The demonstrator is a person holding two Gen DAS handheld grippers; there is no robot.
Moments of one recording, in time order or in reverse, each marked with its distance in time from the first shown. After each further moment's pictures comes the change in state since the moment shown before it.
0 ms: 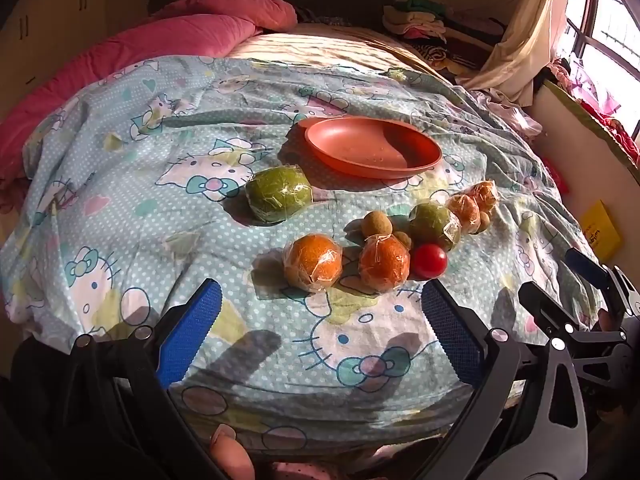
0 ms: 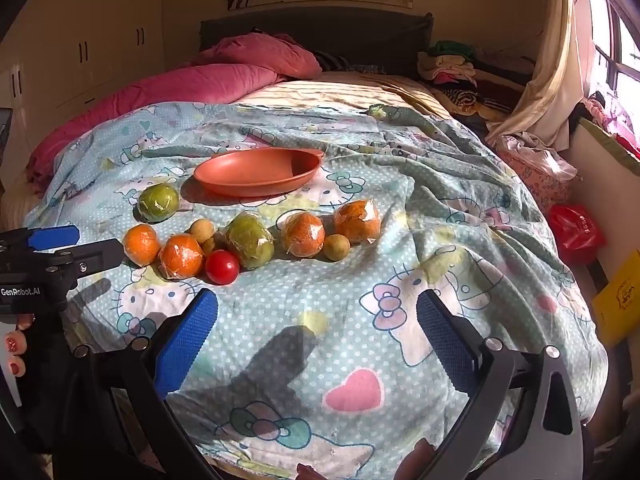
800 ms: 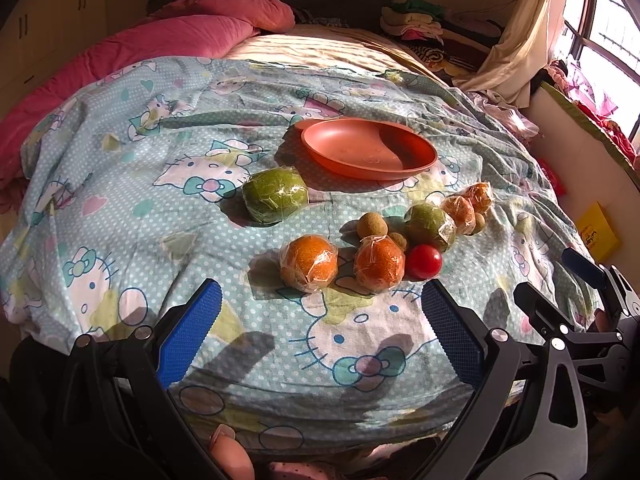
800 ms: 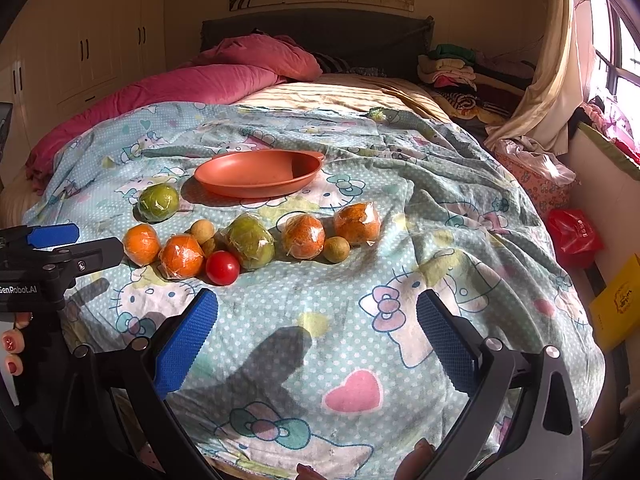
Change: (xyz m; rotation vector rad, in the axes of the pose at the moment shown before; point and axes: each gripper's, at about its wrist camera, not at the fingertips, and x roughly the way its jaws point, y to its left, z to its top) left arm 0.002 -0.003 -0.003 0.003 -0.007 -0.007; right arm -0.002 0.000 0.000 -0.005 -0.007 -0.002
